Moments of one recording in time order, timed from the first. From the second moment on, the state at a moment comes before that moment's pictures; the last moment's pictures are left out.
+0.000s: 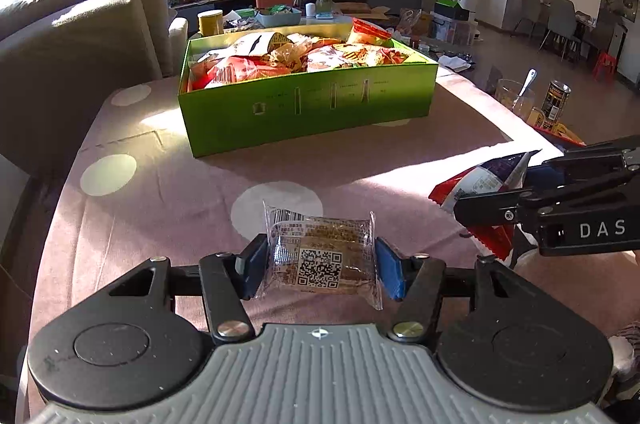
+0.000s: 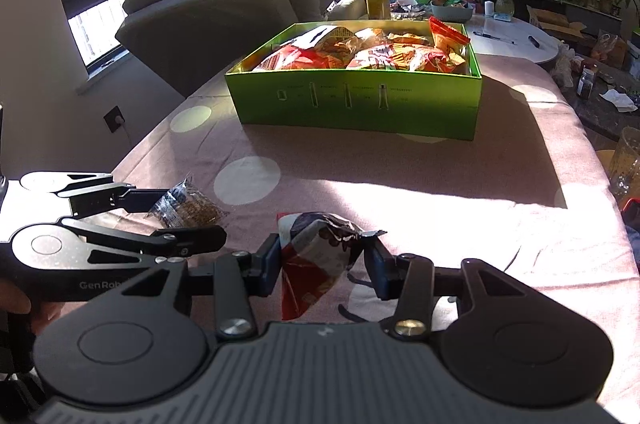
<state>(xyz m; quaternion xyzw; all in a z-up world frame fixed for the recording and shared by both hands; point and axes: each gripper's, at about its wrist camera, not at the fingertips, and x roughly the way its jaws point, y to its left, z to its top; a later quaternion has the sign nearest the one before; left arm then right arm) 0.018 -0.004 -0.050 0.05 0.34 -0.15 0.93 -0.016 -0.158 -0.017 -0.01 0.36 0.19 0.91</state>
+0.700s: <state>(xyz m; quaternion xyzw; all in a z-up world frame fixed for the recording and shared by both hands) 0.059 -0.016 -0.005 0.04 0.28 -0.16 0.95 0.028 -0.167 0.023 0.01 0.30 0.18 0.94</state>
